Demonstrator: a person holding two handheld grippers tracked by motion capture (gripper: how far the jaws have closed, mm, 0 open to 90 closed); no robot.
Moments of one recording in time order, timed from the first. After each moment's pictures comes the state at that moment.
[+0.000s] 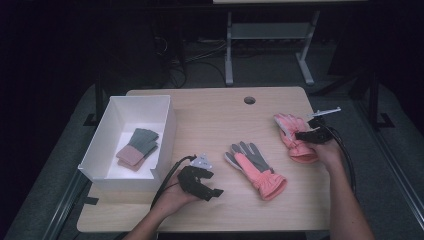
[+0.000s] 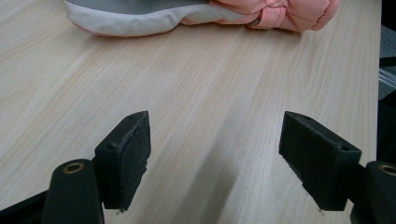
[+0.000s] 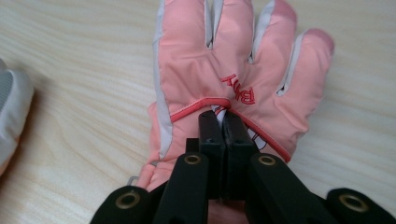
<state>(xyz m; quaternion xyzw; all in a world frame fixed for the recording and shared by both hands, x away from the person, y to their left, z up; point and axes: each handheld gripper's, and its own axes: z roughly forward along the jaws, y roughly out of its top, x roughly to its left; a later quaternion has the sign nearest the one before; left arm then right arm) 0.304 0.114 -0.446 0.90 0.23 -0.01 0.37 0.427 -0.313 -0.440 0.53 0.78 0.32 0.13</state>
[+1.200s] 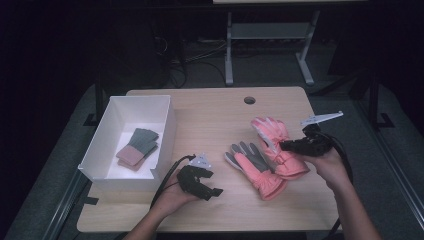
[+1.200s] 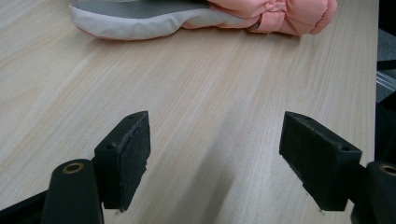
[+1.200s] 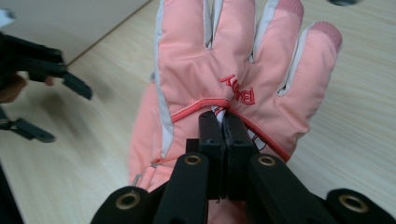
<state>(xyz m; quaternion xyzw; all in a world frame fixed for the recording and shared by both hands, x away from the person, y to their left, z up) 0.303 0.114 -0.445 0.89 0.24 -0.01 0.38 0.342 -0.250 -0.363 0.42 0.81 0.40 0.06</state>
